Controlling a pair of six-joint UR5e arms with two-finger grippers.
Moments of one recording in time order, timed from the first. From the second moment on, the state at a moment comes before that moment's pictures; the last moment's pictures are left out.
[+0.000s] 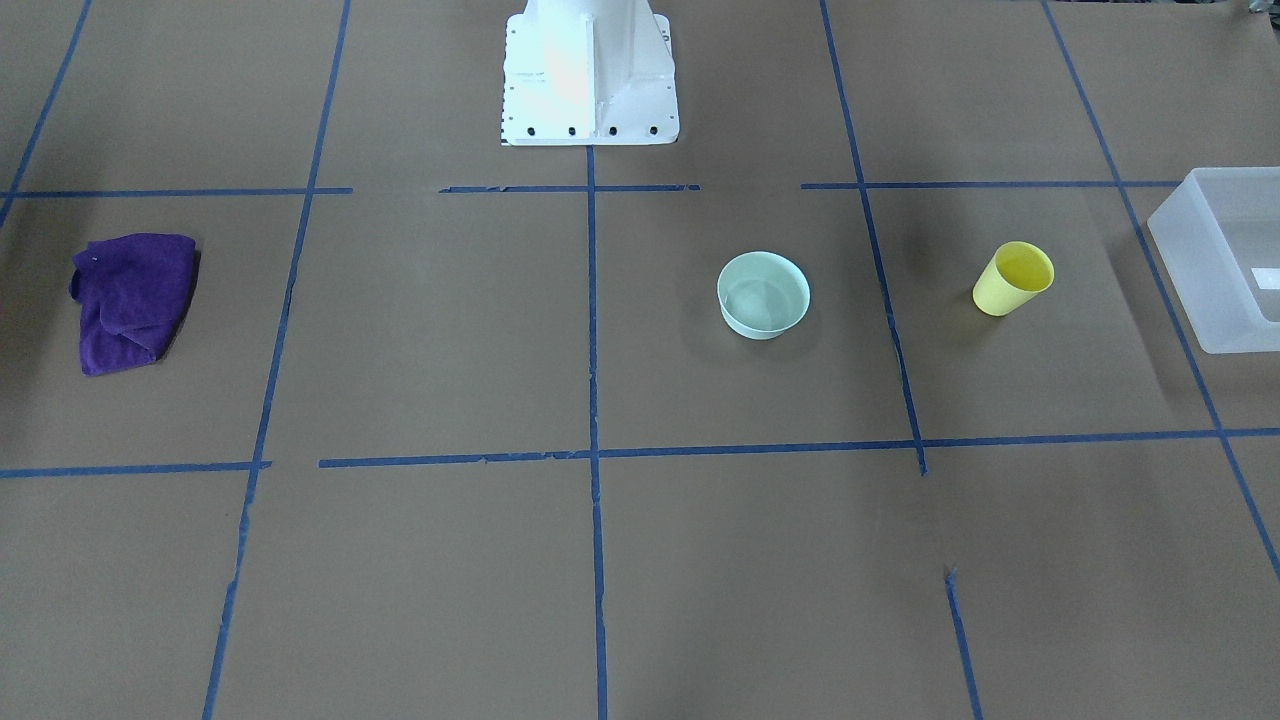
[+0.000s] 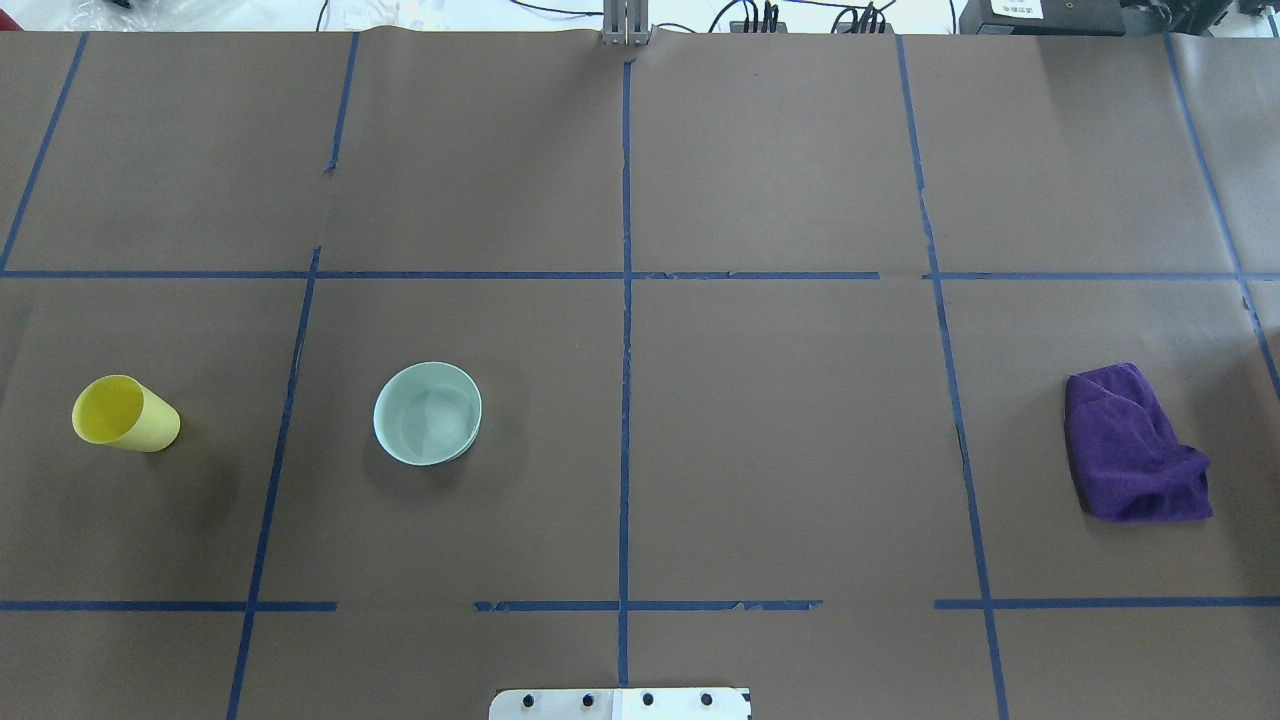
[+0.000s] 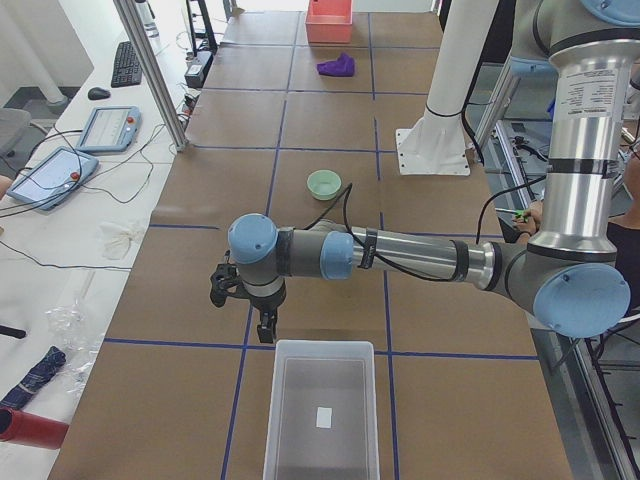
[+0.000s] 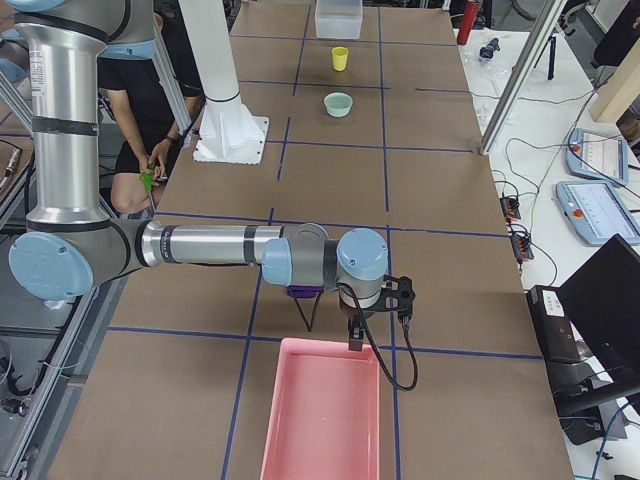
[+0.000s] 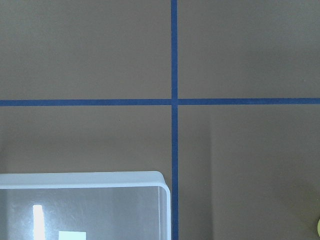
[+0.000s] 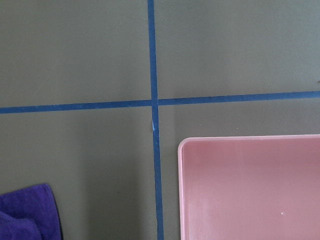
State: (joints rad) left arm -1.56 -1.58 -1.68 -1.48 -2.35 -0.02; right arm 1.63 -1.62 1.67 -1.59 2.37 0.04
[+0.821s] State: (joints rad) left arm -1.47 -1.59 -1.83 -1.51 -2.35 -0.15; right arm 1.63 -1.62 1.68 -1.59 2.37 0.05
